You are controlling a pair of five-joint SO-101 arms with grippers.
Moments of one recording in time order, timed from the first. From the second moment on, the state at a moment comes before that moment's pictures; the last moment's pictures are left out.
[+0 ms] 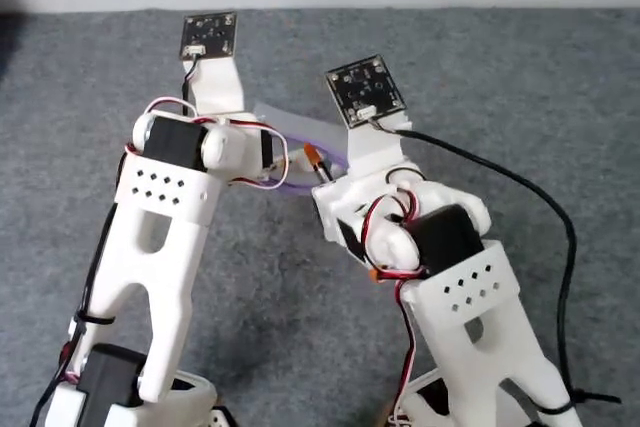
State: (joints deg) left arm 12.0 -10.2 1.7 84.7 22.3; right arm -29.5 -35.0 17.3 76.6 -6.0
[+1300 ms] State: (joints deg) left arm 14.2 -10.2 1.7 84.7 21.1; right arm -29.6 -11.4 -19.3 97.2 -12.0
